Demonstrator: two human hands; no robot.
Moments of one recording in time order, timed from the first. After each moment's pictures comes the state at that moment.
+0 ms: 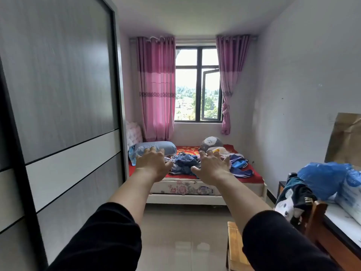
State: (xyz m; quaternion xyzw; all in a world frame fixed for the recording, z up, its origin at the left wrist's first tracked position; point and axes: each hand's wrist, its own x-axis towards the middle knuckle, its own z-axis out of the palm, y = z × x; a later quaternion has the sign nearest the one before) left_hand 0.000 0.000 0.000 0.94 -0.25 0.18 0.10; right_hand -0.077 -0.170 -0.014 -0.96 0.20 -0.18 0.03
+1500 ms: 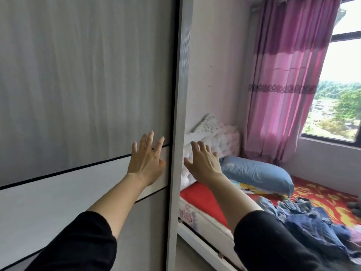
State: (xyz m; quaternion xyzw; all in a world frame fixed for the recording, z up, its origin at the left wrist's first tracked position) left_hand 0.730 -0.051 -0.042 0.95 0.05 0.31 -0.04; right_hand 0.775 -0.232 -0.031 -0.94 -0.21 -0.25 0.13
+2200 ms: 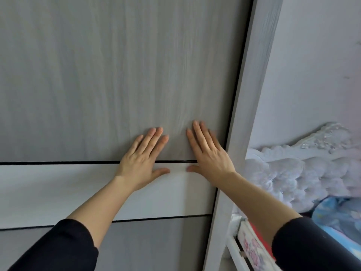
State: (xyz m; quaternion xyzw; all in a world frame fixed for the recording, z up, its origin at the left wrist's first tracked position) left_hand 0.775 0.045 -0.074 0.84 0.23 0.35 -0.33; right_hand 0.947 -0.108 -0.039 -0.71 -0.56 -0.42 0.02
